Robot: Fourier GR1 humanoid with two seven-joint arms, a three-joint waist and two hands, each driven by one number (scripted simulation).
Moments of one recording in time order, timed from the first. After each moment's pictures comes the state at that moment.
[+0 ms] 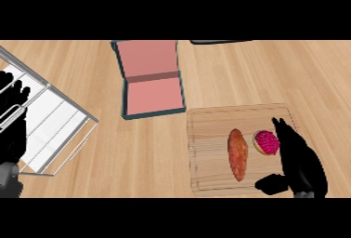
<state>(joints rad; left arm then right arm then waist) -0.09 0.54 -0.08 -1.69 0.39 0.57 0.09 0.01 -0.44 0.41 -1.80 0.75 -0.01 0.84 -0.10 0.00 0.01</state>
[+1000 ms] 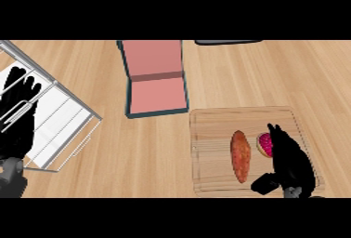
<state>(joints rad) -0.13 0.55 -0.12 -1.67 0.43 0.53 0.10 -0.02 -0.40 0.43 -1.69 0.78 0.03 0.90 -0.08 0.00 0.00</state>
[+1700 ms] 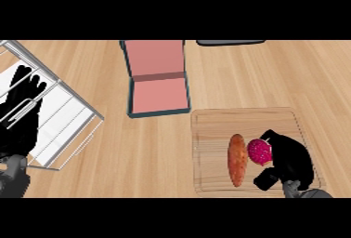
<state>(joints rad) -0.15 0.55 -0.14 -1.65 0.44 0.52 0.10 -0.06 -0.41 0.44 -1.64 0.82 0.03 0.87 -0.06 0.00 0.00</state>
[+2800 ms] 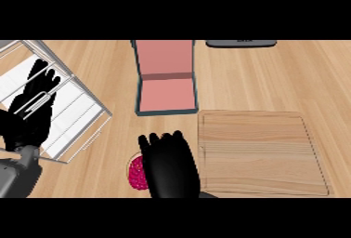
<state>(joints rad) -0.22 0.53 -0.18 -1.59 0.44 0.49 0.10 -0.55 -0.03 0.91 -1.68 1.10 0.13 0.87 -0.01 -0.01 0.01</state>
